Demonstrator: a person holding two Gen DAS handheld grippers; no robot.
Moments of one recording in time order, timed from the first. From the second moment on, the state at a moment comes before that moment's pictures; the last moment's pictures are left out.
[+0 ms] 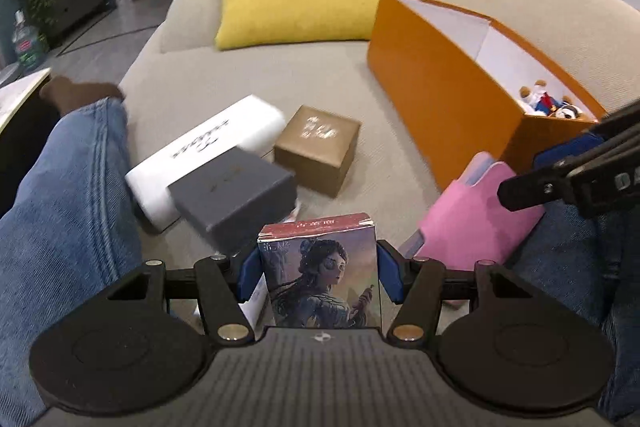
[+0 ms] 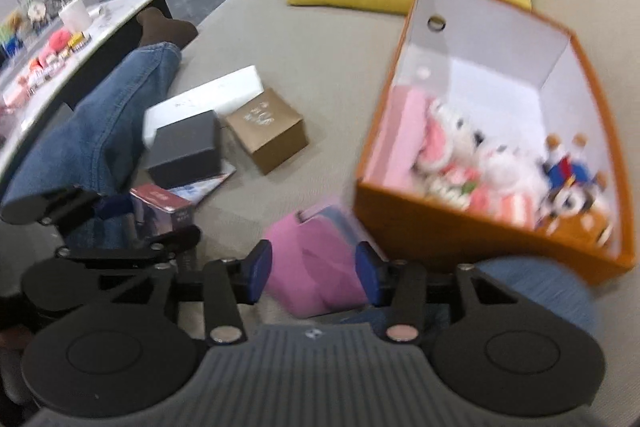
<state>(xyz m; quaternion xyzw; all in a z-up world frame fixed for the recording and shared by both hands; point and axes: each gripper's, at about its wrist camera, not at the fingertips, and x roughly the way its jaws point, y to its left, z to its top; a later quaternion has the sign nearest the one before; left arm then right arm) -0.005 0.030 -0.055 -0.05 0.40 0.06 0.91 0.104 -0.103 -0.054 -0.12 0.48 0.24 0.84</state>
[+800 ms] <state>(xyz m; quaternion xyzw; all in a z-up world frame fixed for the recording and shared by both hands) -0.015 0.022 -0.073 0.02 0.44 0.03 0.89 0.088 -0.068 -0.060 -0.19 0.49 0.37 0.77</state>
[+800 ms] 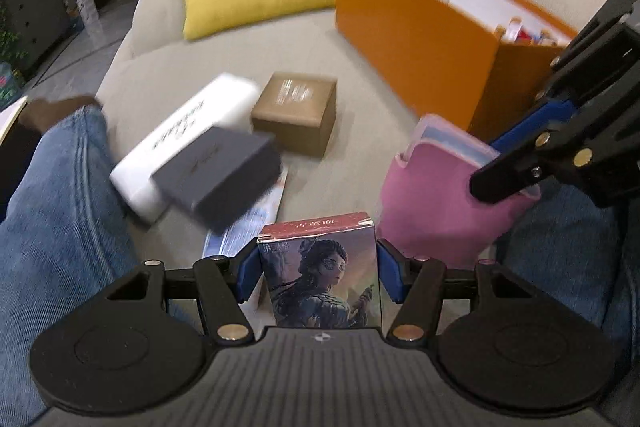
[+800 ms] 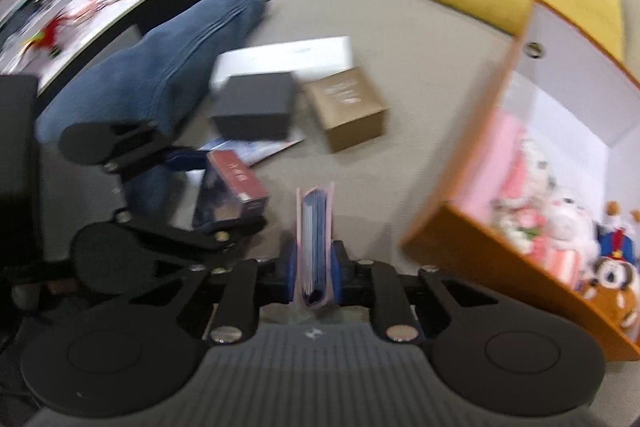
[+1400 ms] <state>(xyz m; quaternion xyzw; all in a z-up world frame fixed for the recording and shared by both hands) 0.001 0.000 0.021 0.07 0.31 -0.03 0.95 0.090 -0.140 0.022 -0.07 0.43 0.33 0.84</state>
